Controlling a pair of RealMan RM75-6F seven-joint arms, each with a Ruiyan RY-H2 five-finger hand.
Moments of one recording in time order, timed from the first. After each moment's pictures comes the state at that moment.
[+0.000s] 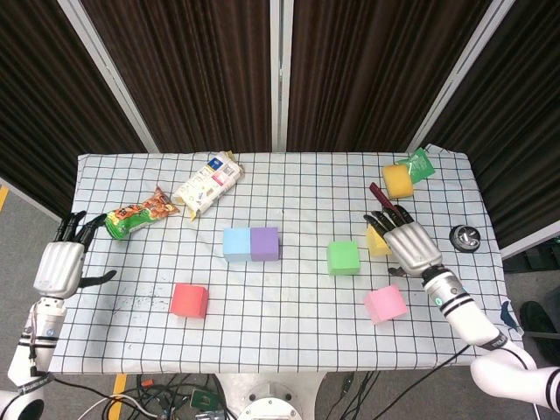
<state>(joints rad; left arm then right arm) -0.33 -1.28 -0.06 -1.45 1.39 1.42 -0.07 0.62 -1.15 0.20 -1.66 -1.25 0.82 -0.36</state>
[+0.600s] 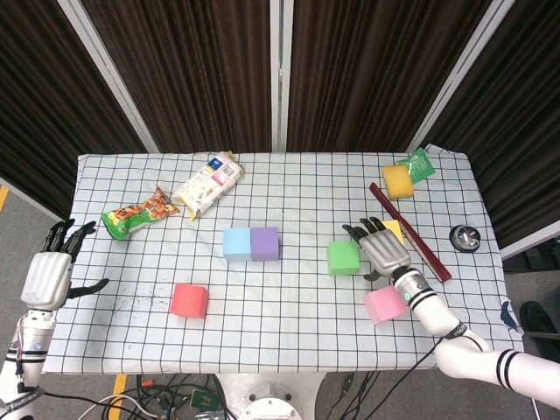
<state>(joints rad) -0.26 -1.25 -0.06 -1.48 1.44 1.47 -0.13 0.70 -1.36 0.15 -1.50 -1.14 0.78 -0.33</state>
